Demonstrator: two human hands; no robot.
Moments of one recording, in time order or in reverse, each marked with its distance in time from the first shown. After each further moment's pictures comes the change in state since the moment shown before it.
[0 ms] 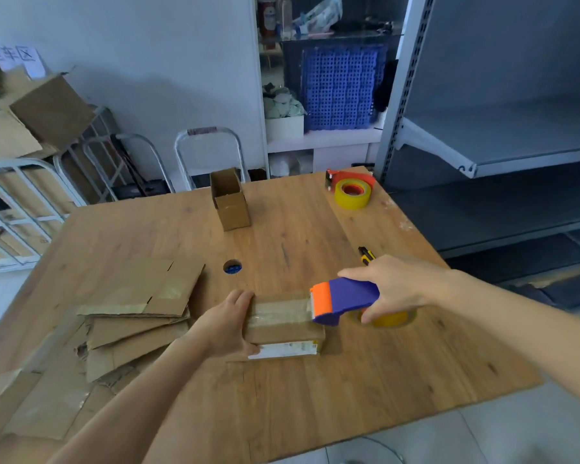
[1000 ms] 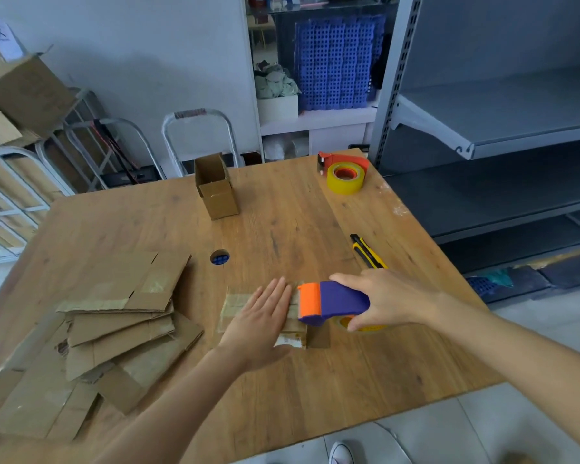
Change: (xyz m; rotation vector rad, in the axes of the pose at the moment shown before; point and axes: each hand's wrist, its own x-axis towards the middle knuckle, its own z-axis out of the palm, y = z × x) left_hand 0.017 0.067 0.040 0.260 0.104 0.196; right_hand 0.005 0.025 0.058 0.148 0.040 0.011
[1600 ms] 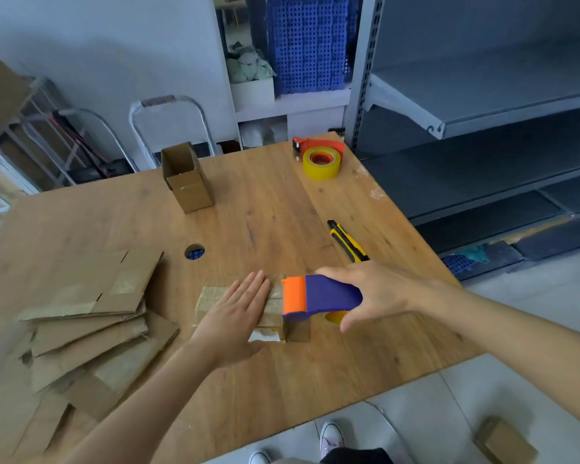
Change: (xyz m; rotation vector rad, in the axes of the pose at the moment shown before) left_hand 0.003 -0.004 -0.001 0.034 -0.029 0.070; right_hand -0.015 0.024 0.008 0.174 0.008 -0.086
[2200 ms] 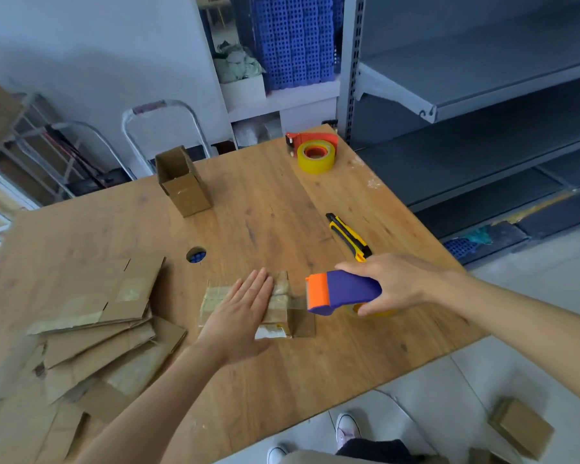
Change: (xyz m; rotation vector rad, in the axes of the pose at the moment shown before) left_hand 0.002 0.002 -0.004 0.015 -0.075 -0.004; right_hand -0.021 0.017 0.005 -0.176 0.012 0.097
